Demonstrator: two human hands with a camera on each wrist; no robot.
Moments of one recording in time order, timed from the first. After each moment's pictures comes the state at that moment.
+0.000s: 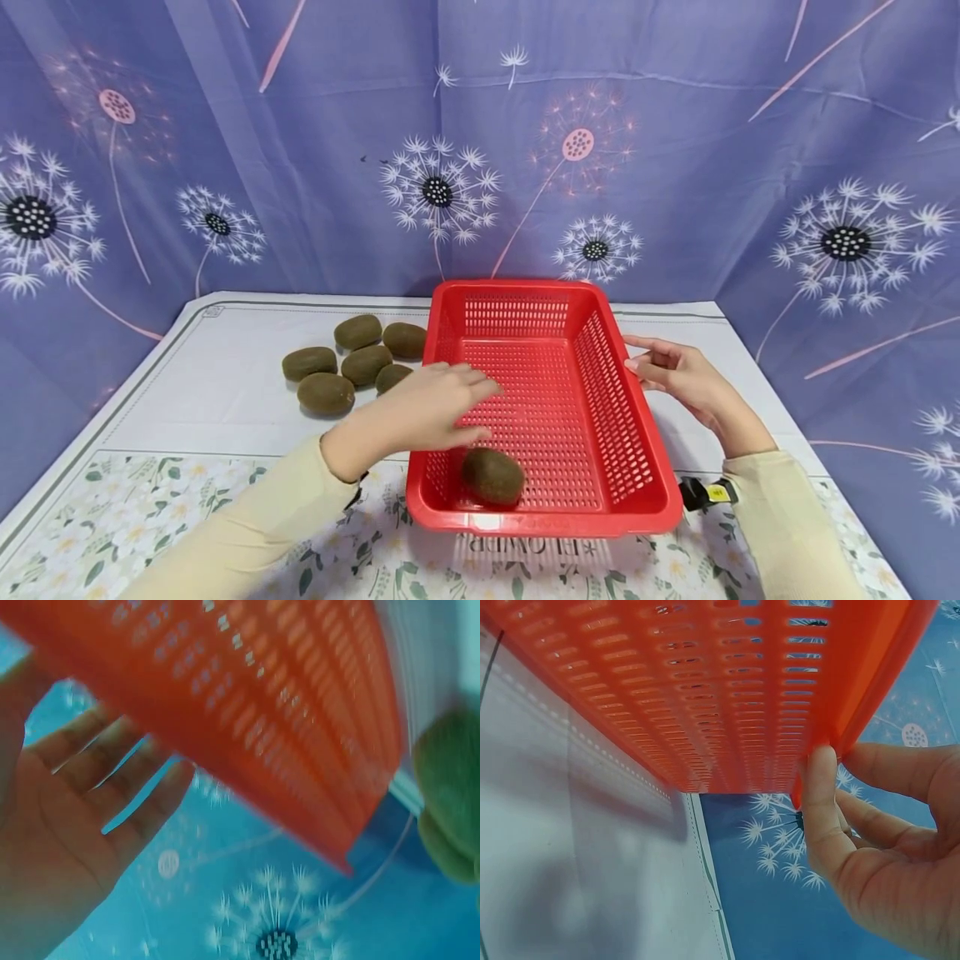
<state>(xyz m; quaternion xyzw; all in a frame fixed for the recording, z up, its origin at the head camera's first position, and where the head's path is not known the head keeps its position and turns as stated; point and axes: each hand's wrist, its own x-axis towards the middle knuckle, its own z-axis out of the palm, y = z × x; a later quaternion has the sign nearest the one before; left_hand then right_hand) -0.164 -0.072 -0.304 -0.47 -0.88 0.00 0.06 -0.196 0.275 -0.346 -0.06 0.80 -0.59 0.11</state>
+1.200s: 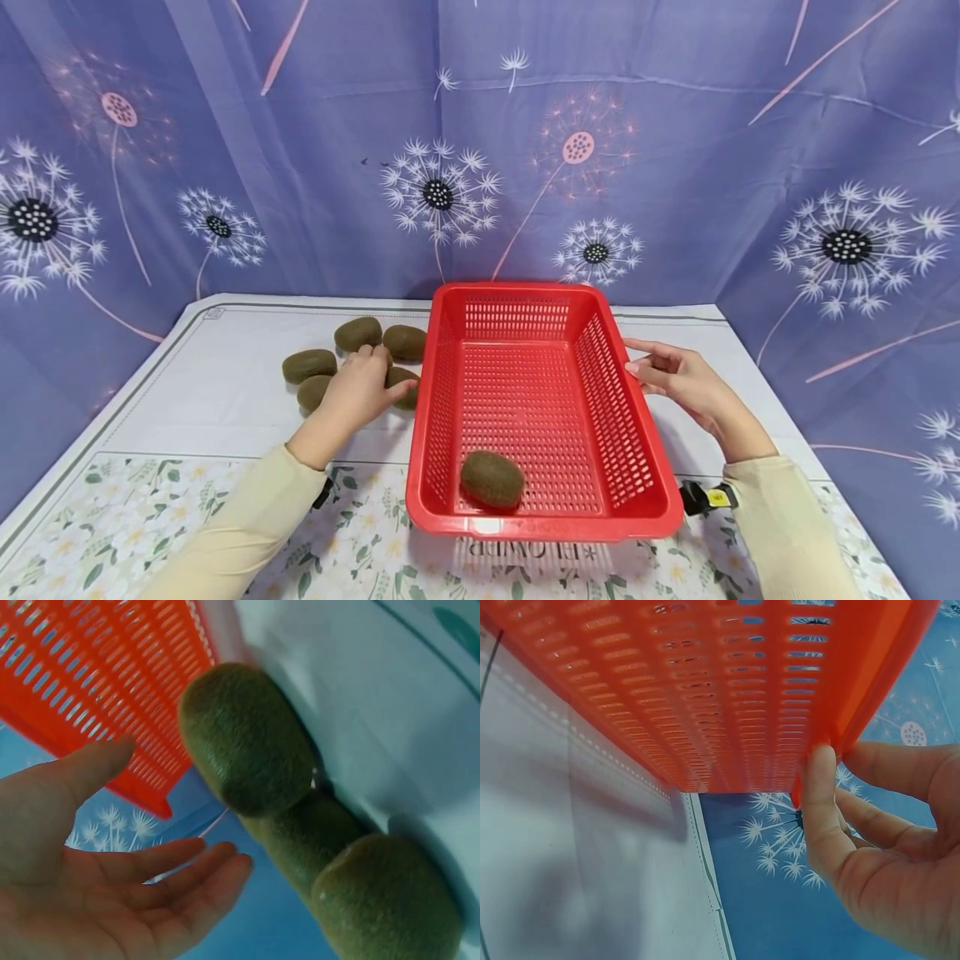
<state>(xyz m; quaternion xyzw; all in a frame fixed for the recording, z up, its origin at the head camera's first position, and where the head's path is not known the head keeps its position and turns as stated) -0.199 -0.141 -0.357 -0.13 -0.98 -0.14 0.10 -0.197 0.277 -0.349 -0.07 0.80 -0.58 0.10</state>
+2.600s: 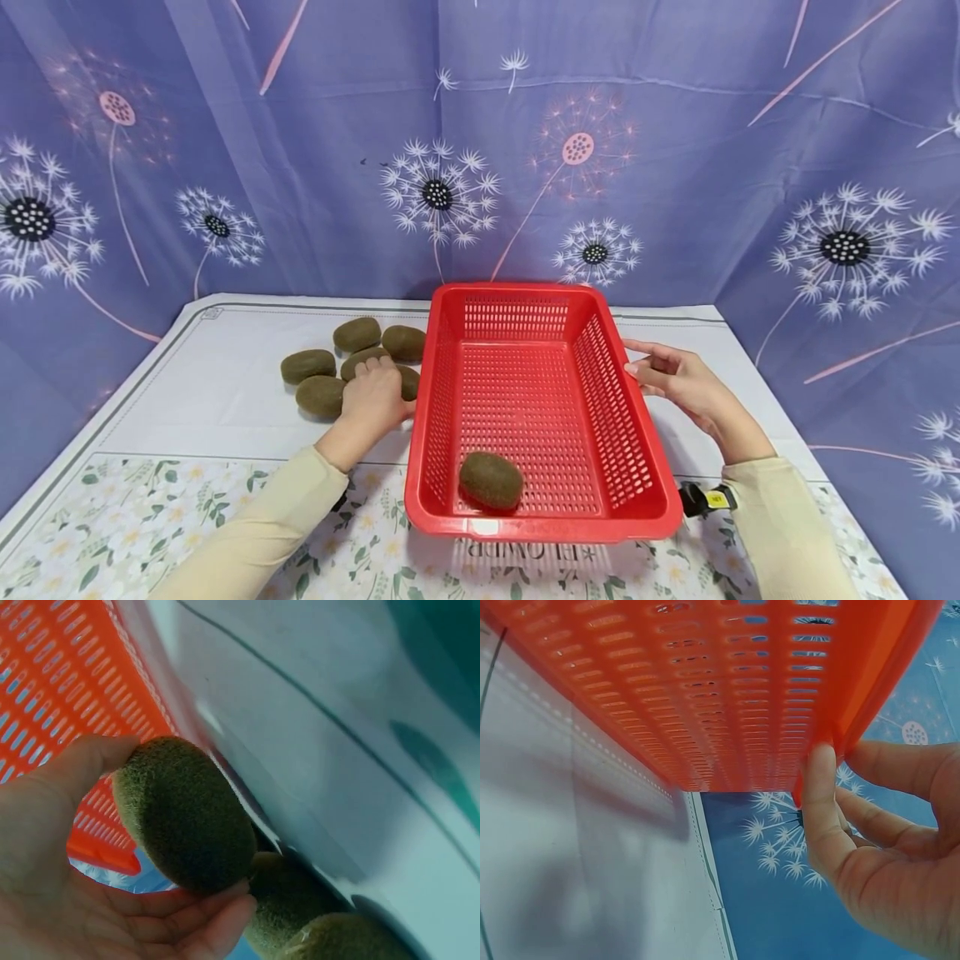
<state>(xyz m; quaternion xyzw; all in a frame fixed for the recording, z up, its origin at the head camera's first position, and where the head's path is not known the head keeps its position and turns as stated) -0.204 -0.121 -0.386 -0.06 -0.99 -0.09 0.09 -0.196 0.274 -0.347 -0.06 0.80 -0.59 0.11</state>
